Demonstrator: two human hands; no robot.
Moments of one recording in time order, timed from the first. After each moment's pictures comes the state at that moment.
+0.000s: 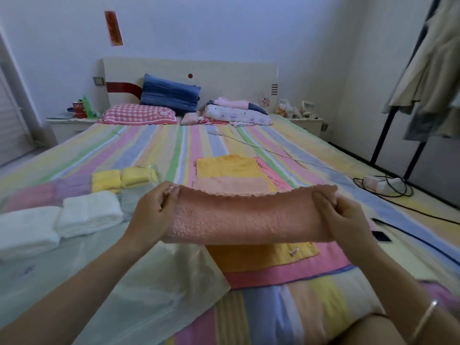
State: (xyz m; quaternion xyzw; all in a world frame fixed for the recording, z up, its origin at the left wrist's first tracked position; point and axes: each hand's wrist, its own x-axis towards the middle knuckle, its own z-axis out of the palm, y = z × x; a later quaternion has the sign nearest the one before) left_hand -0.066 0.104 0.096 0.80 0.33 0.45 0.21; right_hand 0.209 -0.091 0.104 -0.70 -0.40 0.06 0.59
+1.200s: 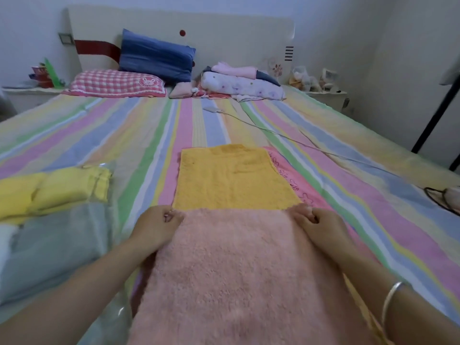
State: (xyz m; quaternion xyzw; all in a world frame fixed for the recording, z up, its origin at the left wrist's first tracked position) left_hand 0.088 0.354 -0.030 0.79 0.51 0.24 0.25; right_hand 0.370 0.172 -0.018 -0.85 -0.38 0.09 0.35
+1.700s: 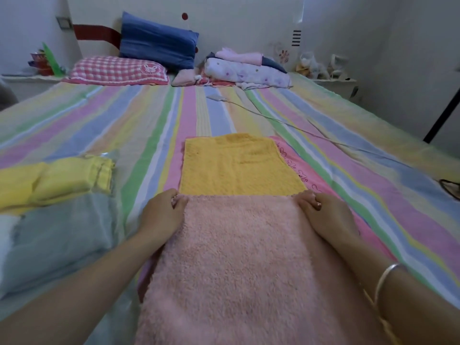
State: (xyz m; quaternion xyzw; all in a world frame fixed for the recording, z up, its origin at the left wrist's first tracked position) left_hand 0.097 0.363 -0.039 0.79 0.50 0.29 0.20; right_hand 0.376 0.192 -0.026 -0.86 -0.41 0.01 0.29
